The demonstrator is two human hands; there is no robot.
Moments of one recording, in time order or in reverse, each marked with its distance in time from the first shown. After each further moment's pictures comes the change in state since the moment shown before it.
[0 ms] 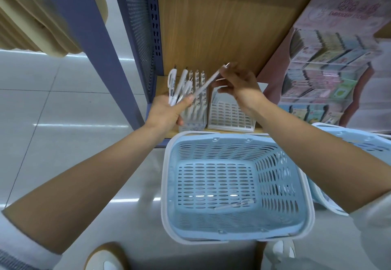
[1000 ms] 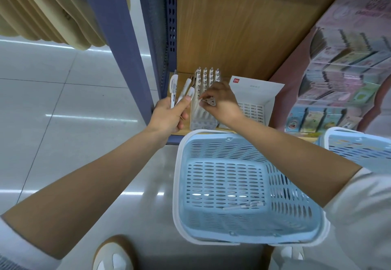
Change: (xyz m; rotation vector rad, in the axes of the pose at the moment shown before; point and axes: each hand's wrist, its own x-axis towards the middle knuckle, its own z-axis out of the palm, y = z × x) left_hand -0.007 -0.012 -0.021 -0.086 0.044 -0.101; right_hand 0.021 0.083 0.036 -1.153 -0.114 -0.447
